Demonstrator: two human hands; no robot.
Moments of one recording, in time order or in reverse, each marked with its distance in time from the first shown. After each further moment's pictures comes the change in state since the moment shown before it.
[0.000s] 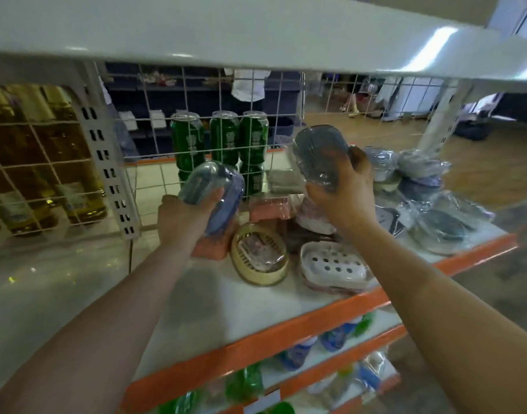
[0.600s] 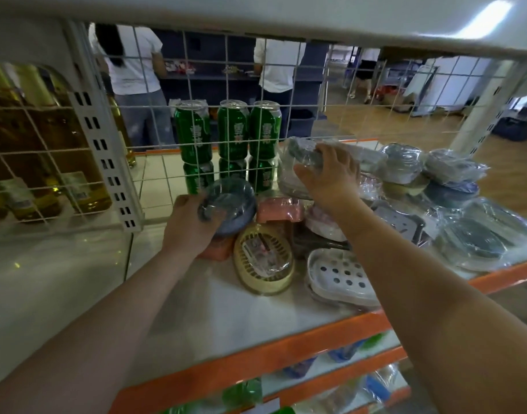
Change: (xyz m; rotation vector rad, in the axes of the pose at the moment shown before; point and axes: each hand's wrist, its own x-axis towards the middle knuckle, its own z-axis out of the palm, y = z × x) left_hand 0.001 -0.019 0.015 0.198 -0.133 0.322; right_hand 0.052 0.007 0.049 -0.080 -0.213 0.070
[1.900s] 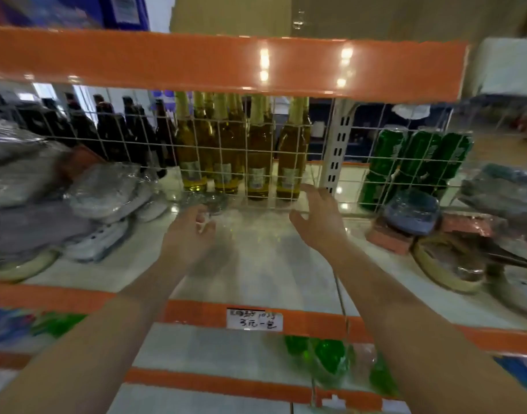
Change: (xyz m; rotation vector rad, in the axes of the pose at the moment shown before) left_hand -0.118 -0.215 -0.295 0.092 0.224 -0.252; right_hand -0.201 -0.283 0.124 0.164 -0.294 -0.379
